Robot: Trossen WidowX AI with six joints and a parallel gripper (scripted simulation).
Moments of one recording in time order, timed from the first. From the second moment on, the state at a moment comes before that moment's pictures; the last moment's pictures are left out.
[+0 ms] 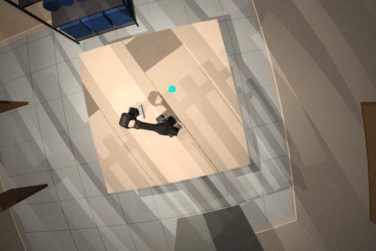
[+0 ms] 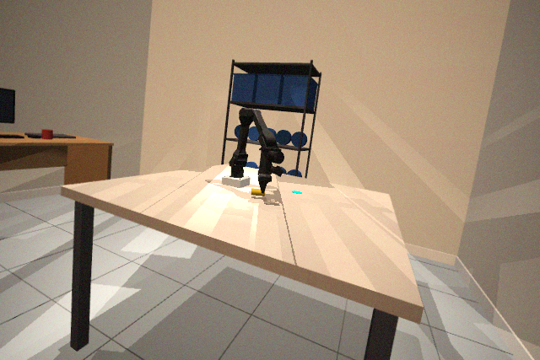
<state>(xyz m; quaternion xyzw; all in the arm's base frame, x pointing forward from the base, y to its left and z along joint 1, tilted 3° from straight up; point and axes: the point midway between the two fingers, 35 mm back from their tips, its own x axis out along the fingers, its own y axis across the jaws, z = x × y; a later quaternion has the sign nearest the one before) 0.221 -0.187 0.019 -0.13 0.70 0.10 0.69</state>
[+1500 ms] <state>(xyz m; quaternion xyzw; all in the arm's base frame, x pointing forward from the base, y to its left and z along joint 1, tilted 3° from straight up) 0.230 -0.175 0.115 -0.14 0.70 0.13 0.68</state>
